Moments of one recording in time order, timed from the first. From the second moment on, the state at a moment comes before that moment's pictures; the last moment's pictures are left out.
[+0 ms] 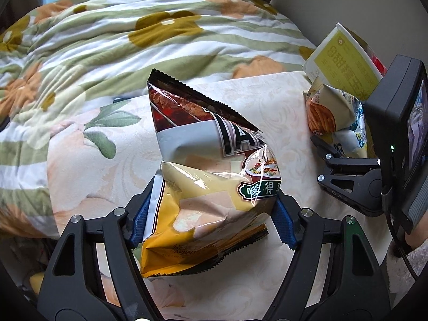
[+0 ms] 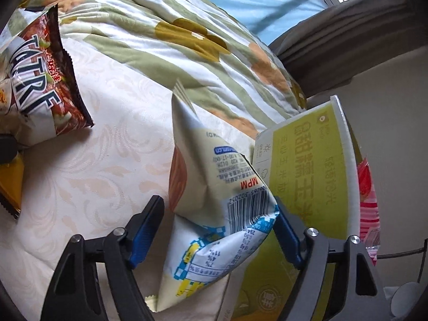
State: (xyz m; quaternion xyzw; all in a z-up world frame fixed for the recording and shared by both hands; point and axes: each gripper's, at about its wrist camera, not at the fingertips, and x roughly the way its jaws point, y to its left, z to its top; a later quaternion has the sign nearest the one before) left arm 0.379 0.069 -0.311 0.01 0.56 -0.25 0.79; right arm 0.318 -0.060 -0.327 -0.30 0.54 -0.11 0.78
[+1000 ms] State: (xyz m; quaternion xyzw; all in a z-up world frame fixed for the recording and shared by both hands) left arm 0.340 -0.005 -0.123 0.00 0.45 -0.28 0.85; right arm 0.220 -0.149 -0.114 0.00 0.43 -0.04 0.90
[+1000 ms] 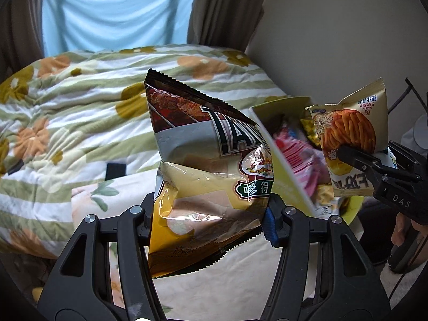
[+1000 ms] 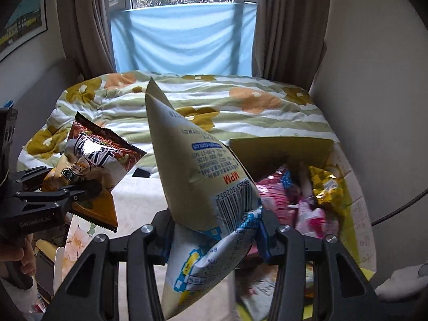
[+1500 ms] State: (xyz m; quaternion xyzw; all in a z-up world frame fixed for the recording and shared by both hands) left arm 0.349 -0.229 -0.108 0.03 0.45 -0.33 0.83; right arm 0.174 -0.308 -0.093 0.01 0.42 -0.09 0.90
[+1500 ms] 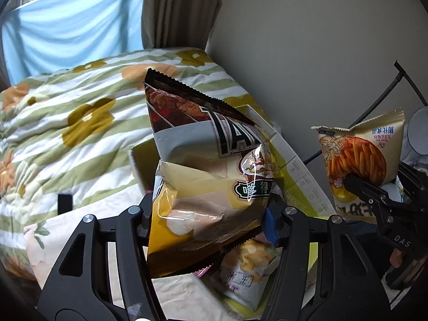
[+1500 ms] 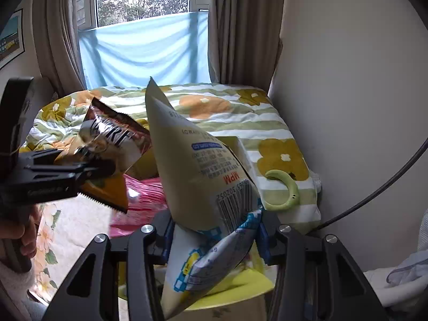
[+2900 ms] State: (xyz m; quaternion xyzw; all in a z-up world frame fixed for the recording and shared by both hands) left arm 0.179 -0.122 -0.083 0.01 0.41 -0.15 0.90; right arm 0.112 -0.326 -0.100 0.03 0.39 -0.03 0.92
